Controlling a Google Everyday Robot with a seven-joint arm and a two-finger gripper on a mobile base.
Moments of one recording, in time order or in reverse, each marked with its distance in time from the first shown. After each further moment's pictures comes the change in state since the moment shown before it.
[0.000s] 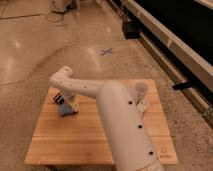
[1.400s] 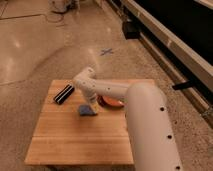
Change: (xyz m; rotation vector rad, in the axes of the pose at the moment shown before) arm 0.082 0.104 0.004 -0.068 0.029 0.141
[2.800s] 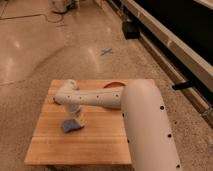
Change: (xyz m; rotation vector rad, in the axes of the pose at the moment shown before) arm -0.124 0.017 -0.007 0.040 -0.072 -0.274
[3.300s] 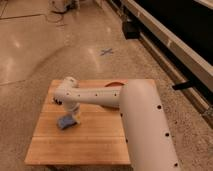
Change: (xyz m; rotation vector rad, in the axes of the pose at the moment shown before) arm 0.001 -0.019 -0.005 0.039 -0.016 0.002
